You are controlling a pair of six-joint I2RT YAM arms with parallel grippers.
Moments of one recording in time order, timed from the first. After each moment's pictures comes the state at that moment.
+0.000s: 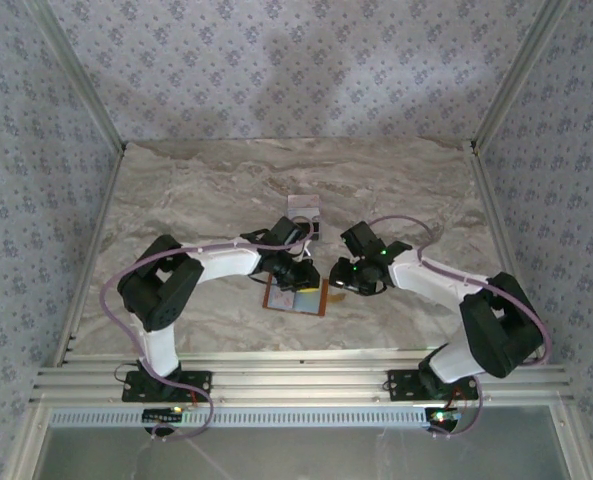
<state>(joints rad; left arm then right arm) -0.79 1.85 1.07 -0.29 0.54 -0.78 0.61 1.44 0.80 -0.52 -0.17 0.82</state>
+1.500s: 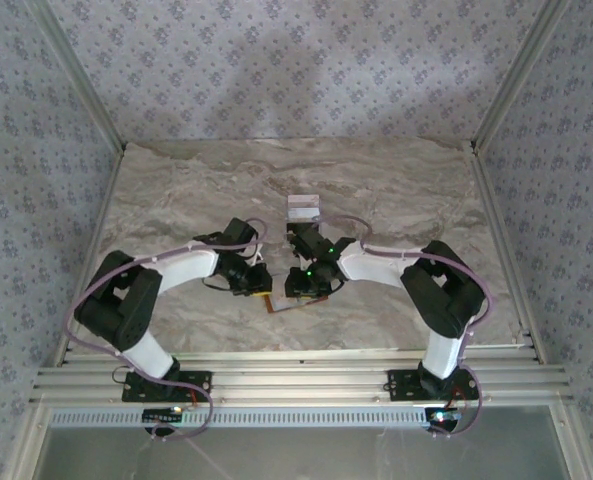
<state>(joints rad) -0.56 1.61 0.85 -0.51 0.45 -0.58 0.82 1.79 1.05 -0.45 -0.32 0.72</state>
